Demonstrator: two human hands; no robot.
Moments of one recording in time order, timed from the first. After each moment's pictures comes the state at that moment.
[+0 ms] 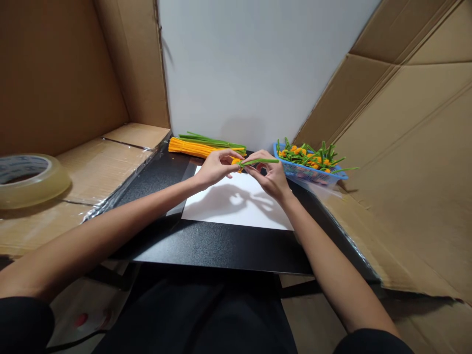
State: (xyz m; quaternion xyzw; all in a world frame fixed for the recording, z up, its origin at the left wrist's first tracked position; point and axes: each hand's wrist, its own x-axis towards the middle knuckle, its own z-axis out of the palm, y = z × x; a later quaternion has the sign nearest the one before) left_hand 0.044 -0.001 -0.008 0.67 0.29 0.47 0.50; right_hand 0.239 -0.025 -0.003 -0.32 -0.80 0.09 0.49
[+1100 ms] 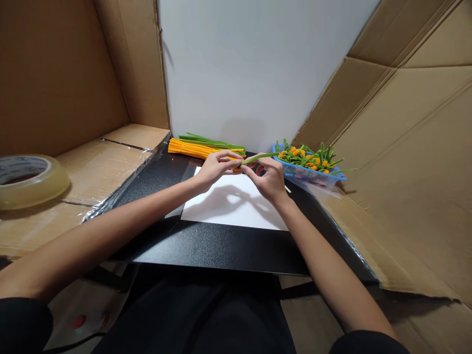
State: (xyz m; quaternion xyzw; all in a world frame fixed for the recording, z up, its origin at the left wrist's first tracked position) left_hand 0.048 0.002 -0.015 0.56 0.22 0.51 0.61; right_hand 0.231 -0.030 -0.005 -0.41 -0.77 0.01 0.49
